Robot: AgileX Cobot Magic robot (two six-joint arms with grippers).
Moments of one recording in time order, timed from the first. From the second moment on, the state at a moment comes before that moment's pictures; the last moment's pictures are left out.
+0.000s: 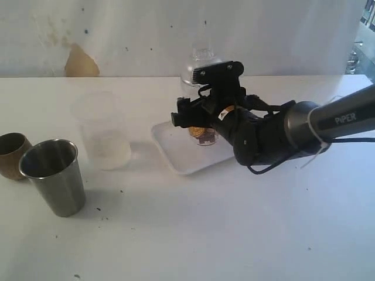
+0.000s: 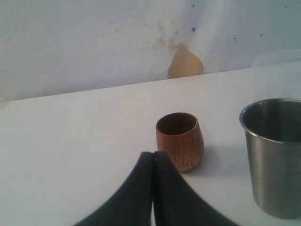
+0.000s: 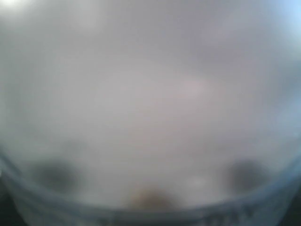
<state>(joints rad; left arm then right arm) 0.07 0.00 -0.01 0.01 0.23 0.16 0.45 2.01 -1.06 0.37 -0.61 -0.24</state>
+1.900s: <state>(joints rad) 0.07 0.00 -0.01 0.01 0.23 0.16 0.45 1.96 -1.06 0.31 -0.71 -0.20</state>
